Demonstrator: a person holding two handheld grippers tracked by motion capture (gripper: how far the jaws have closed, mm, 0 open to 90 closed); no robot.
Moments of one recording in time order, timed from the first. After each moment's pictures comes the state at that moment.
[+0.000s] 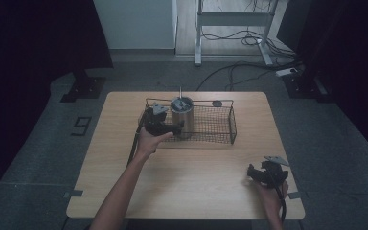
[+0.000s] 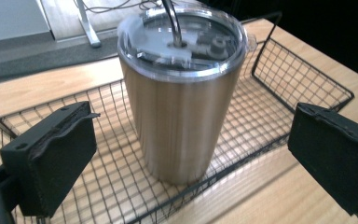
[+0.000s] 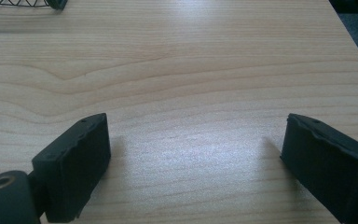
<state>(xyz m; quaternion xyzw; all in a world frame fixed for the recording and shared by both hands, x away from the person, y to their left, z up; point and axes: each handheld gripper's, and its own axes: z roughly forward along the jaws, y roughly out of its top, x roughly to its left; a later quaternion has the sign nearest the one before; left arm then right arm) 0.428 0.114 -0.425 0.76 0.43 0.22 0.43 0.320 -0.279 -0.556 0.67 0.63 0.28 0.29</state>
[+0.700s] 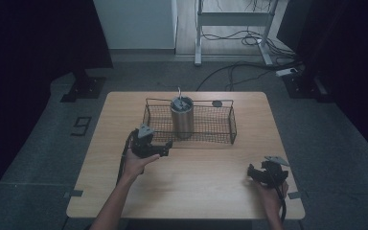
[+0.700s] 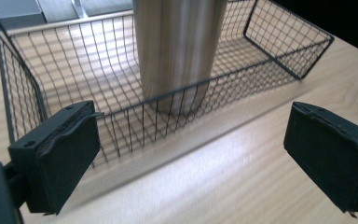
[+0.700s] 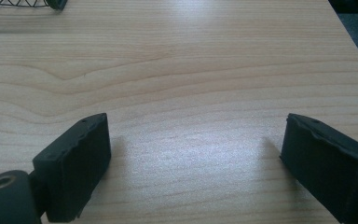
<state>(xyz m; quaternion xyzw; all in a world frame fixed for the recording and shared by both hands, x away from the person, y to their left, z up) 0.369 0.155 -0.458 0.76 0.44 0.20 0.44 0.320 -0.279 -0.556 0.67 0.63 0.28 0.29</state>
